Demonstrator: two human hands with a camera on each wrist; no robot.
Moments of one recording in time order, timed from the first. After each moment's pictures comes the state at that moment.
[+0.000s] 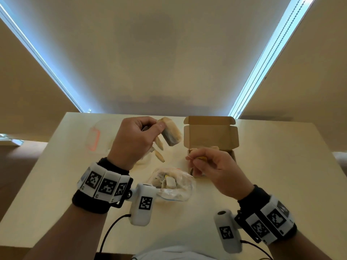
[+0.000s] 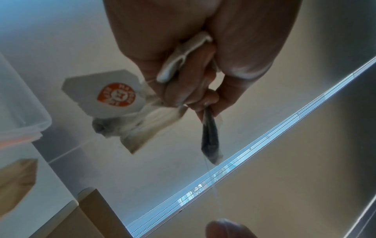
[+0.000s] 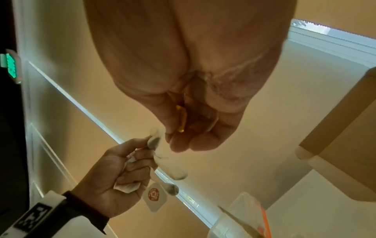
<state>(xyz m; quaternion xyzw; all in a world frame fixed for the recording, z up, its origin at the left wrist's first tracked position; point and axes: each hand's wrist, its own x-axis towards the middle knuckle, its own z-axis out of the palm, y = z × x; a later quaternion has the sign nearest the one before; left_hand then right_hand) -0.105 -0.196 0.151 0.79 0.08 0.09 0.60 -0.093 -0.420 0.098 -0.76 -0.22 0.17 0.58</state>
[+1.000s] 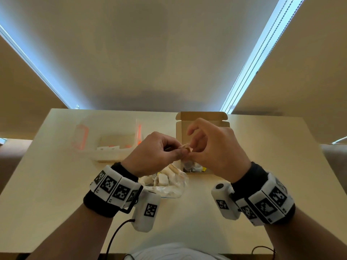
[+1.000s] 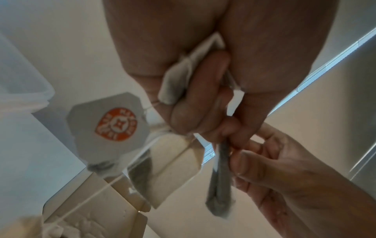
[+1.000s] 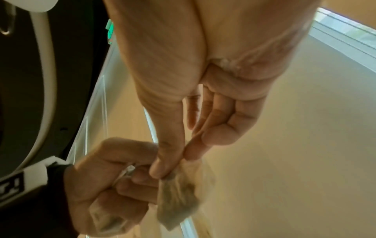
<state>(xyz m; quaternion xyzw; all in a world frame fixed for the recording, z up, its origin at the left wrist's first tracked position) -0.099 -0.225 0.124 0.83 -0.08 -0.12 0.54 -0.069 -0.415 0.139 -0.88 -0.27 0.03 0.40</state>
